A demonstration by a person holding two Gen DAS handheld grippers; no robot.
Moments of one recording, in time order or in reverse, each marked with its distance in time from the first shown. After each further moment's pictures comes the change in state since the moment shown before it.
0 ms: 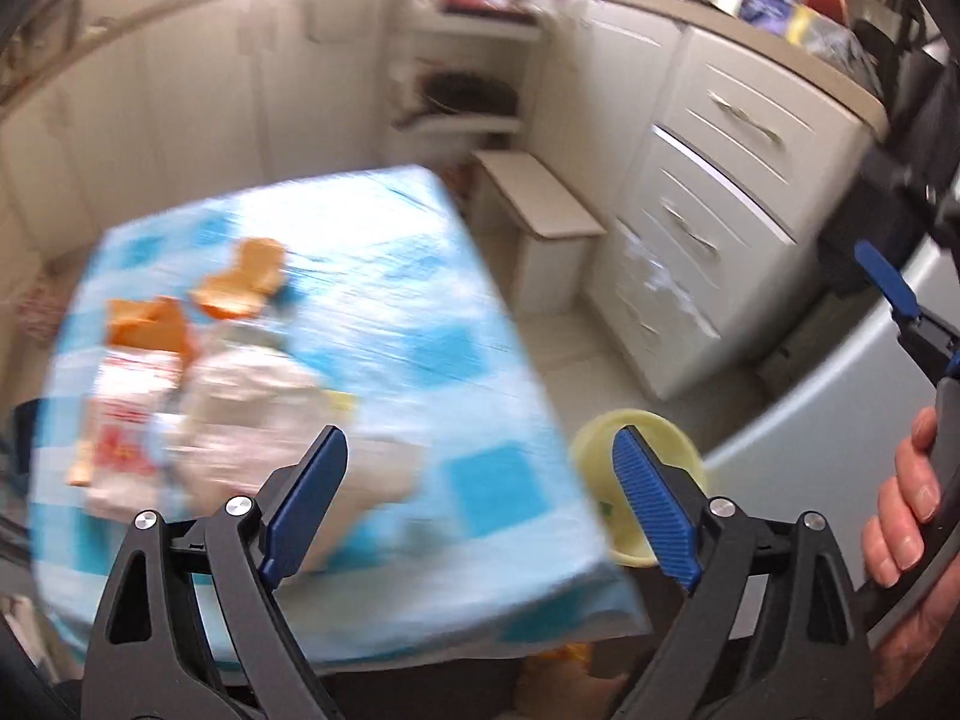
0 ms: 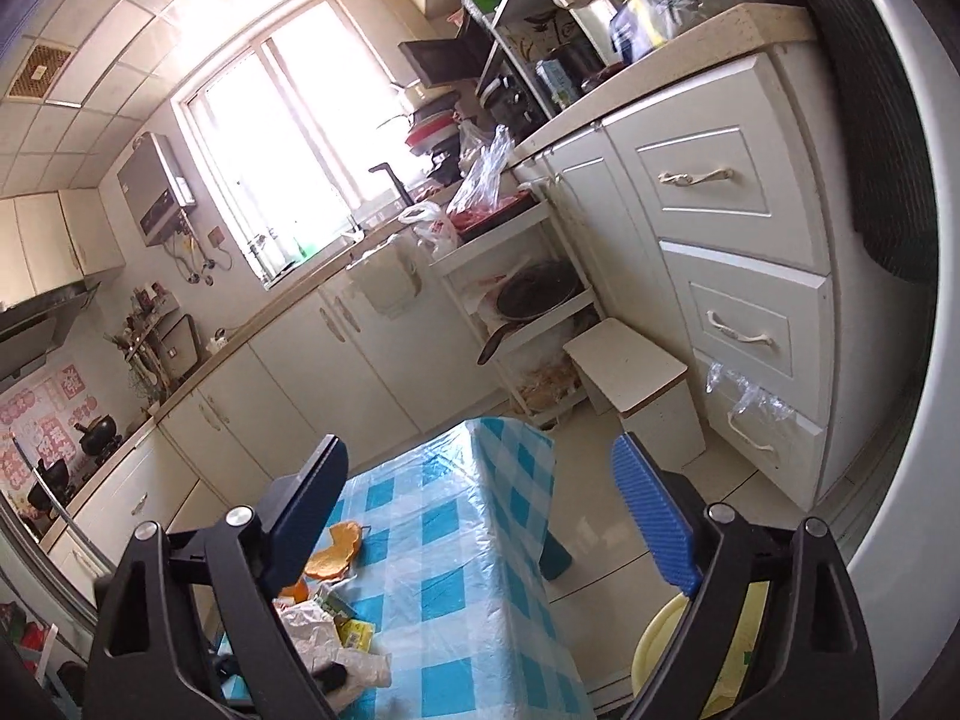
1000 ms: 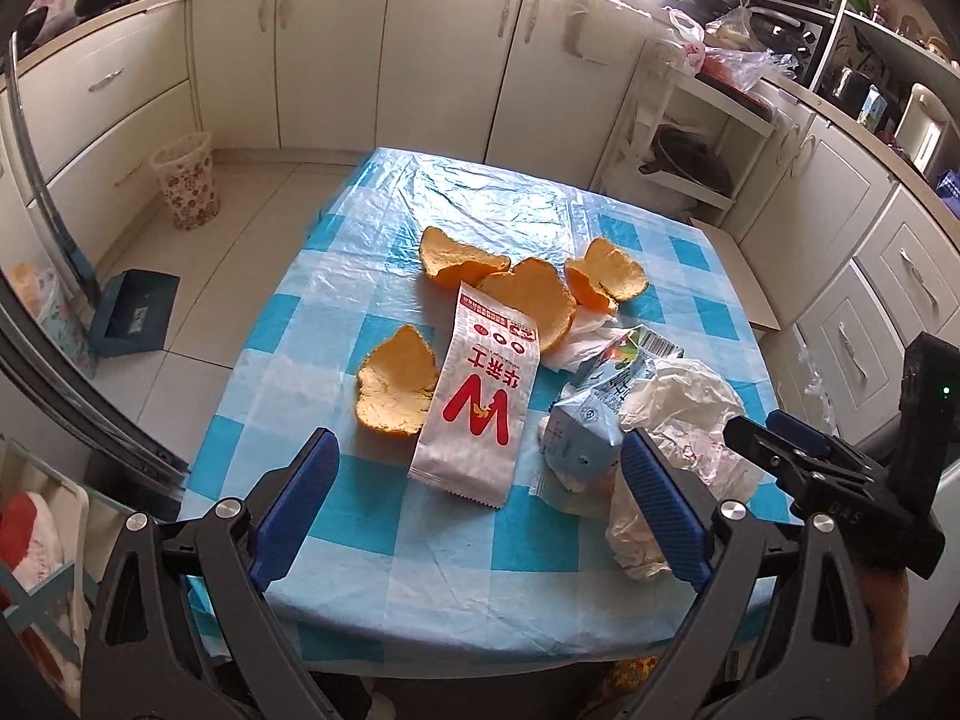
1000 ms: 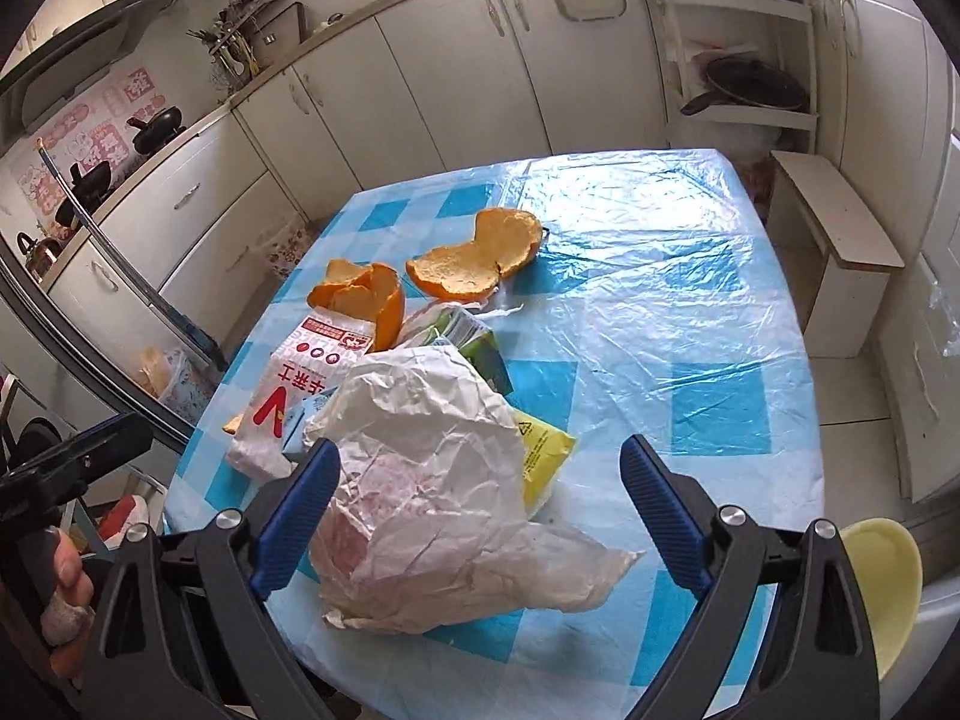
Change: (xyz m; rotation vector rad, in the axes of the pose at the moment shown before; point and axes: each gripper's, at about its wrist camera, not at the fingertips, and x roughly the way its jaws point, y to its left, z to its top) left arm -0.035 0.213 -0.043 -0.350 -0.022 0.207; right arm 0.160 0.147 -0.160 -0.354 0.626 0.182
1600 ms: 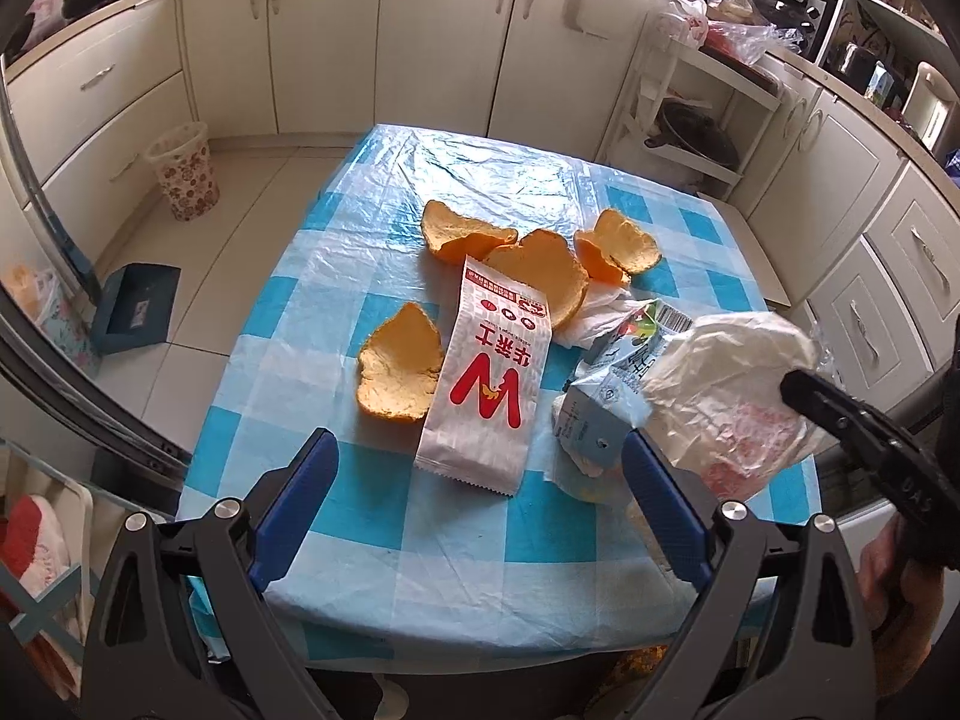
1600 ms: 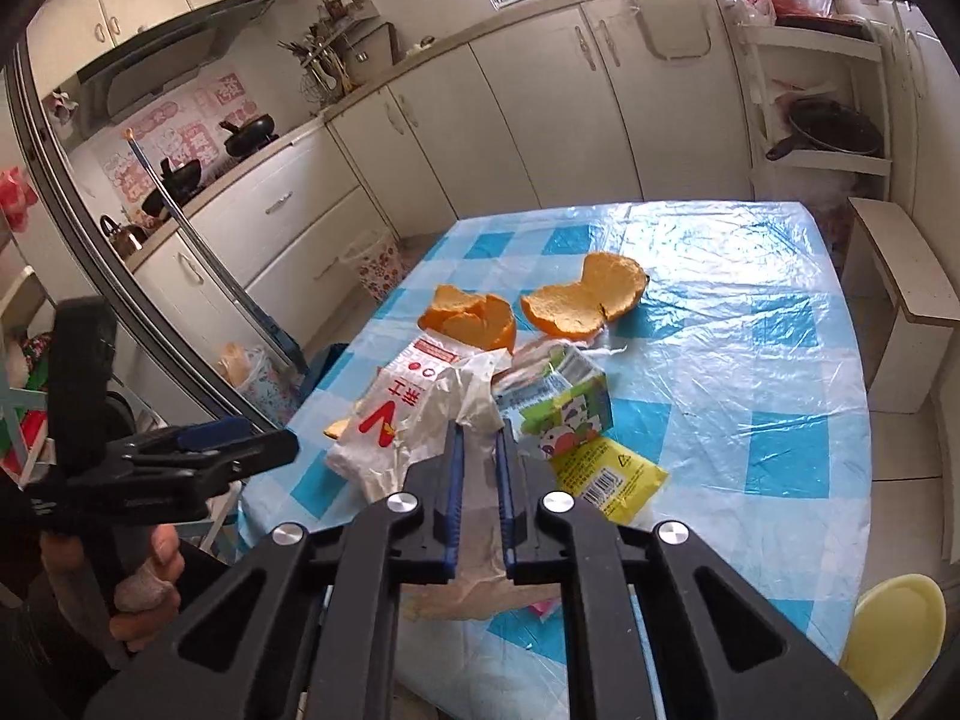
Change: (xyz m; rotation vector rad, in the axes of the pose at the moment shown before) left arm 0.014 -0.001 -0.002 0.029 0.053 0.019; right arm -0.035 0.020 0.002 -0.088 -0.089 0.209
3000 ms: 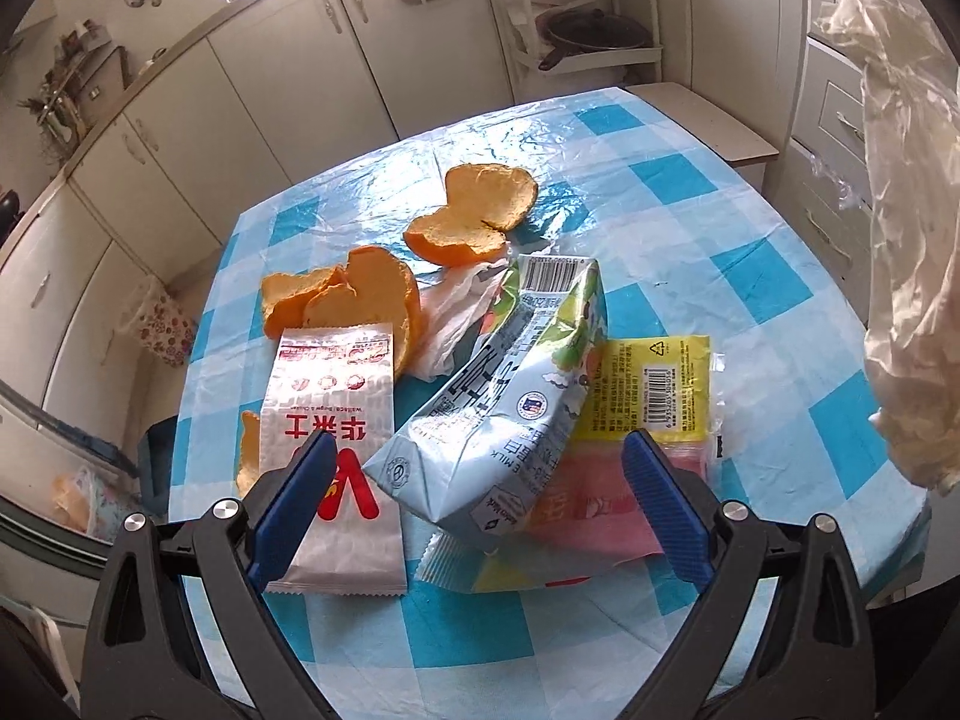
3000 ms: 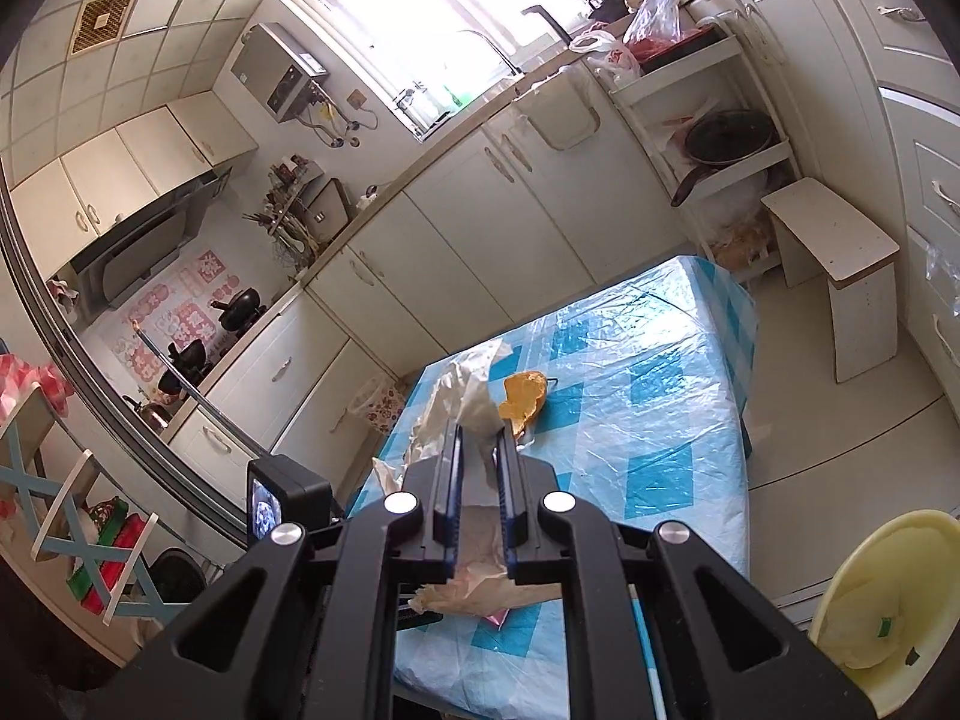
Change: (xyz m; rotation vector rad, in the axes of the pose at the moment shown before) left arm 0.069 -0.126 -0.002 0.467 0.010 0.135; right arm -0.103 -0.074 -0.005 0.273 -0.276 0.030
